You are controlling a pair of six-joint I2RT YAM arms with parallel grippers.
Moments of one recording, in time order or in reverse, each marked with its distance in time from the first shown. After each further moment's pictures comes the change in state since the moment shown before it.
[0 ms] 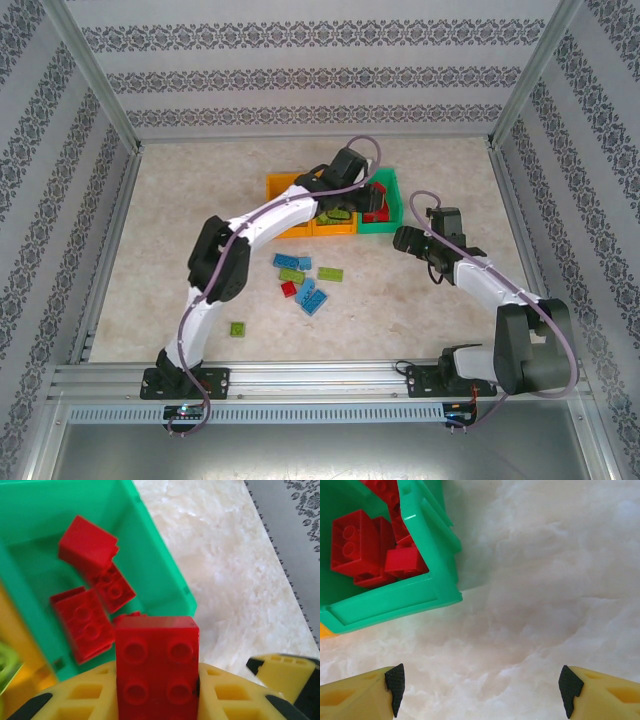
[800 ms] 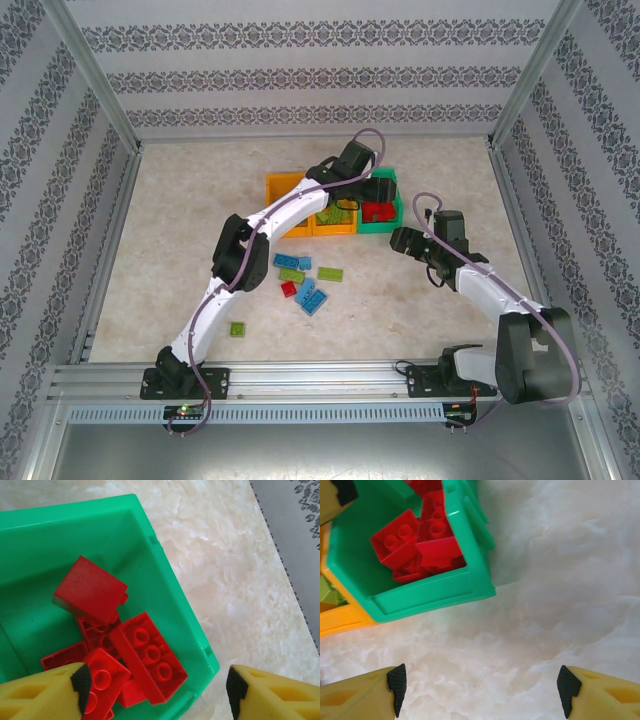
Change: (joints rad) left arm 0.032 0.214 0.290 -0.082 0.004 -0.023; right arm -0.006 -0.047 -0.044 0.059 -0.120 0.009
